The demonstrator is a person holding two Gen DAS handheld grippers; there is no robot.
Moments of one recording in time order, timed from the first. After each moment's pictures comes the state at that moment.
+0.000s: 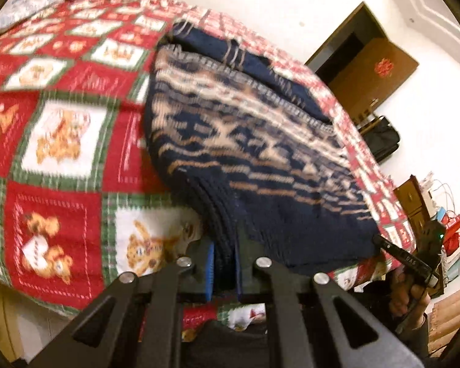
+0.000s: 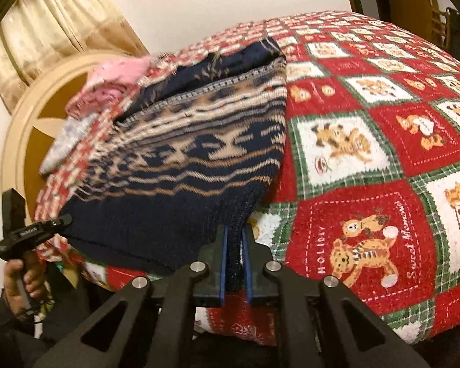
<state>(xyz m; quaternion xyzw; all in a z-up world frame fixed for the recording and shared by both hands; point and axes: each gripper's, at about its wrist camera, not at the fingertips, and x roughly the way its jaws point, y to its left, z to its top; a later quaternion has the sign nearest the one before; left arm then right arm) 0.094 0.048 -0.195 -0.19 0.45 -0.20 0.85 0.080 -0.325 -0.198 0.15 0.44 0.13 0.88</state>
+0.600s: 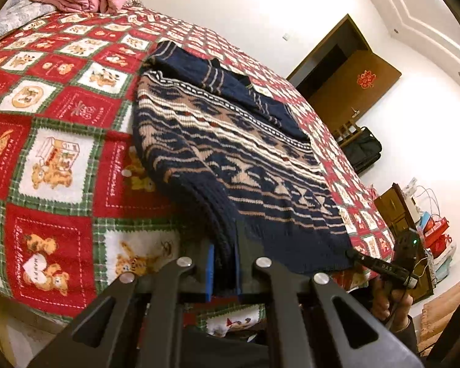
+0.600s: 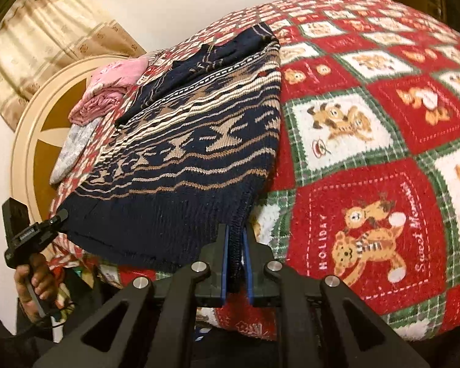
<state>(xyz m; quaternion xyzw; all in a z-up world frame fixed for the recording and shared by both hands) 0.094 0.055 -0.173 -0.22 0.42 -0.23 0.85 0.087 -0.334 -0.210 0.20 0.47 0.15 0.85</state>
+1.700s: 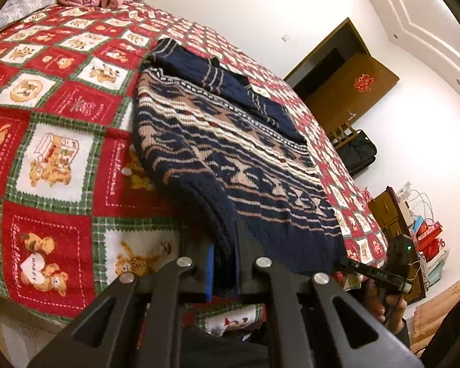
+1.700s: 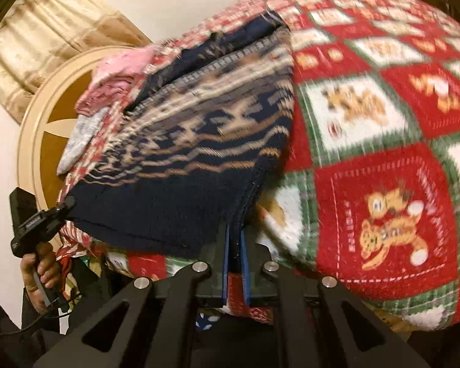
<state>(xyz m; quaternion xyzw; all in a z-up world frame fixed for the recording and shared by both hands) 0.097 0.061 -0.175 -0.23 0.42 -0.24 0.84 0.080 -0.327 -0.207 0.19 0.48 0.17 0.84</state>
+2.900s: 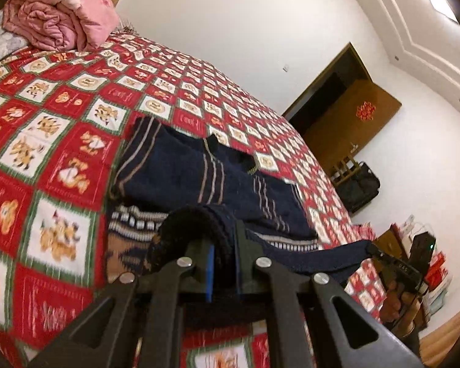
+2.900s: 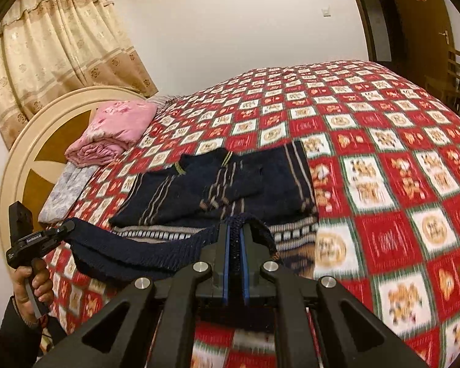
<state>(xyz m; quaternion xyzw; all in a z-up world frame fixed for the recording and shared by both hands) 0.295 0.065 -0.109 -0.25 0.37 -0.23 0.87 0.306 -0.322 -0.084 0.13 0.36 0.14 0.91</state>
